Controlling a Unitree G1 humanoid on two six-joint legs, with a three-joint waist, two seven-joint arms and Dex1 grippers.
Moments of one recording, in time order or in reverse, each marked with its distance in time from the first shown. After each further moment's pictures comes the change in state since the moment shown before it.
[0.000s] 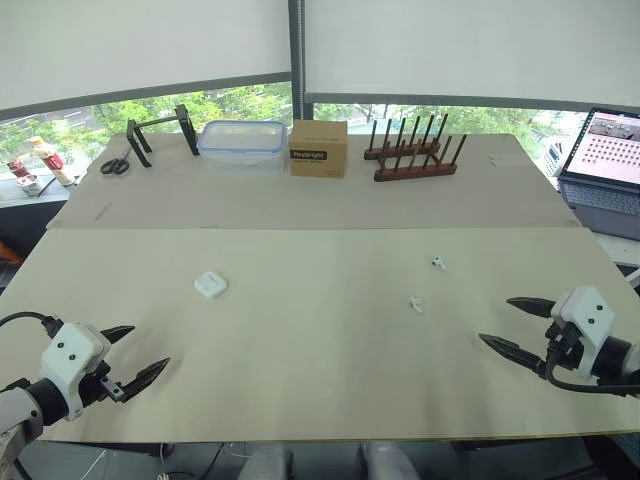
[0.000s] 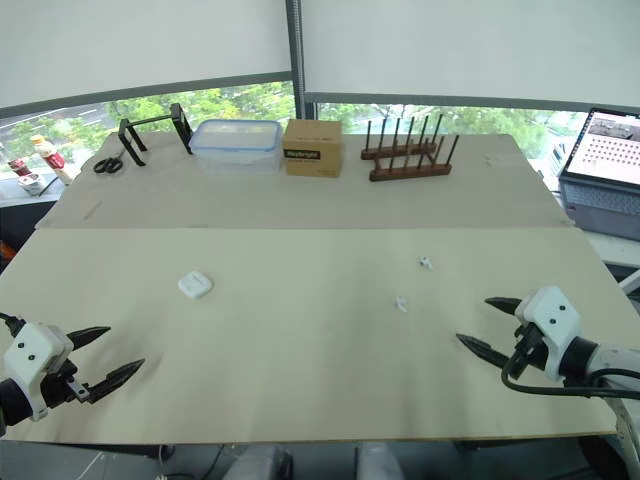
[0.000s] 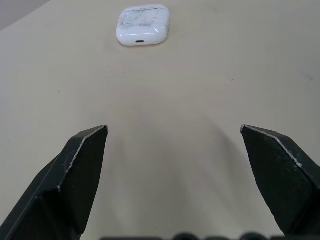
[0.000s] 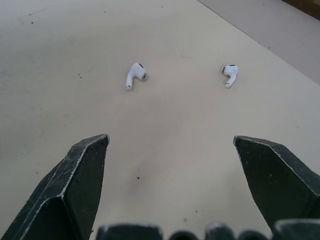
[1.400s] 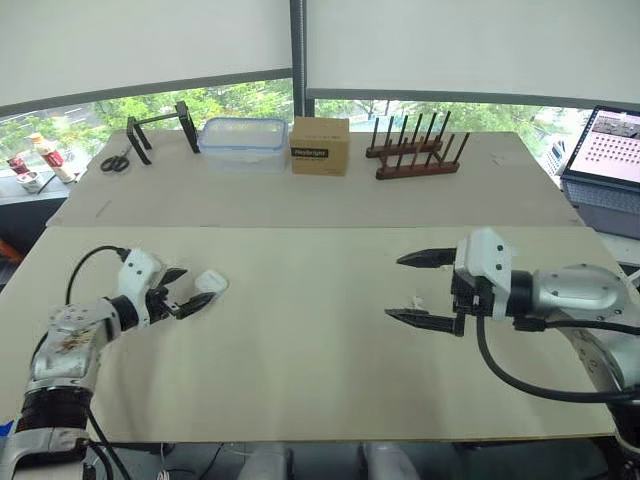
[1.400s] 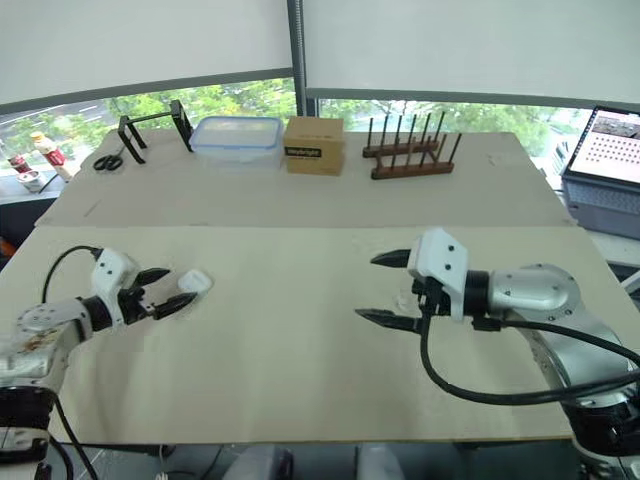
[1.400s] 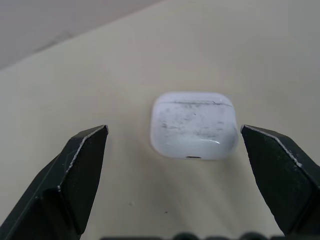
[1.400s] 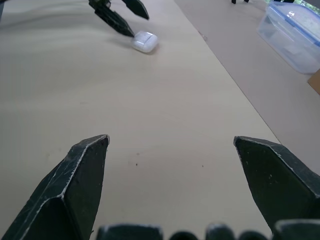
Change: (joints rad) left arm -0.757 -0.056 -0.371 0.619 0.103 0.024 -0.074; right arm -0.540 0.011 0.366 -0.313 0.112 0.363 0.034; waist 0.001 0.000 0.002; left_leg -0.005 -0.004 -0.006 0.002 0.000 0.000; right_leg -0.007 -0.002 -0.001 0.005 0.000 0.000
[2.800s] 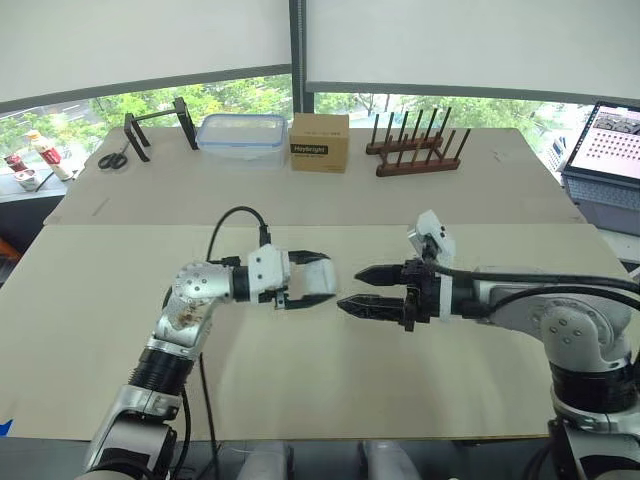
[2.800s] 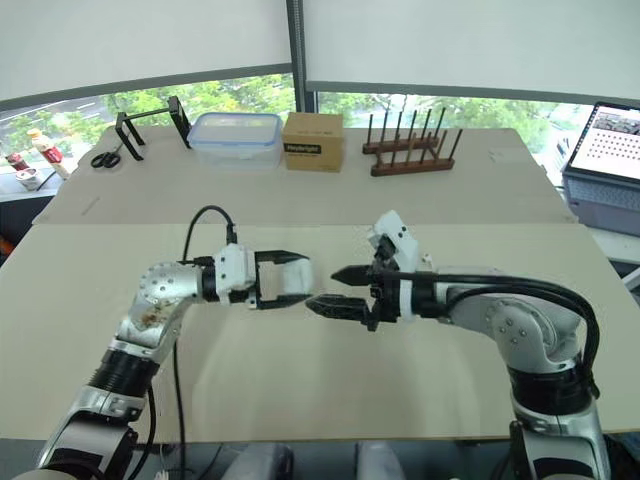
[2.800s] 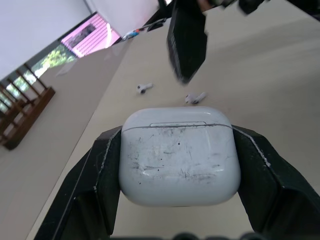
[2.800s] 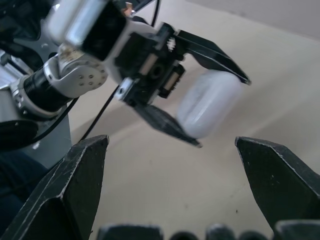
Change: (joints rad) left arm -0.199 -0.279 -0.319 -0.236 0.092 -0.438 -0.220; right arm -0.217 0.287 -0.039 0.077 0.499 0.746 -0.412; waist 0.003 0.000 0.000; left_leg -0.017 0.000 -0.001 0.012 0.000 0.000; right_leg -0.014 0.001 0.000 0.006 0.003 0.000
